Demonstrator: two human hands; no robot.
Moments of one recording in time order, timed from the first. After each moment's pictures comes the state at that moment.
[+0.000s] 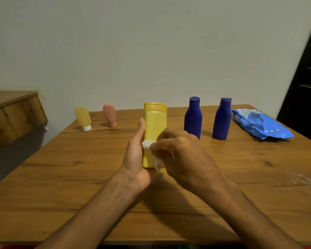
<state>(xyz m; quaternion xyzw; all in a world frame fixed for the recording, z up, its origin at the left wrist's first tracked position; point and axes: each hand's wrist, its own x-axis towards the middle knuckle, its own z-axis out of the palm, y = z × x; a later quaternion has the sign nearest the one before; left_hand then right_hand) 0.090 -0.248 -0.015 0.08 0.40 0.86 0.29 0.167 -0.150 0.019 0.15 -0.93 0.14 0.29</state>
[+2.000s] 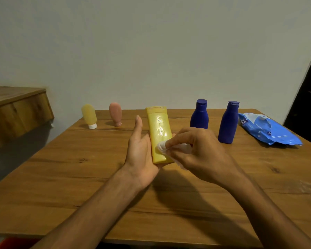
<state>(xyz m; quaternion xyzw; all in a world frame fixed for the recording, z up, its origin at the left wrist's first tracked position) 0.074 -0.252 -0.016 0.14 0.40 0.85 0.31 0.163 -0.127 0.028 0.10 -0.93 0.28 0.22</state>
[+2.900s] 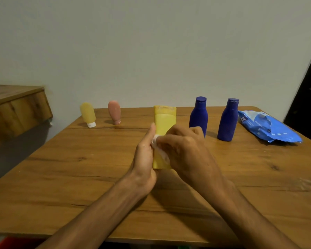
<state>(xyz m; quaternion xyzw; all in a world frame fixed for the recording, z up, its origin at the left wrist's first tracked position) 0.094 -0.245 -0.027 0.13 0.49 0.83 0.22 0.153 -0.145 0.004 0.12 -0.91 0.13 0.37</state>
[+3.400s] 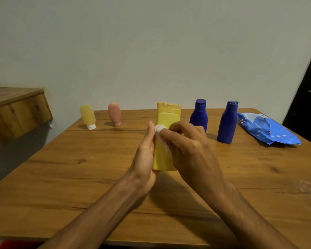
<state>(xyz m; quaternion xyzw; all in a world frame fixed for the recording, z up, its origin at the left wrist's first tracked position) 0.094 -0.246 -0.020 0.18 0.49 0.83 0.20 0.151 -0.144 0.002 0.10 -0.87 0.12 0.47</state>
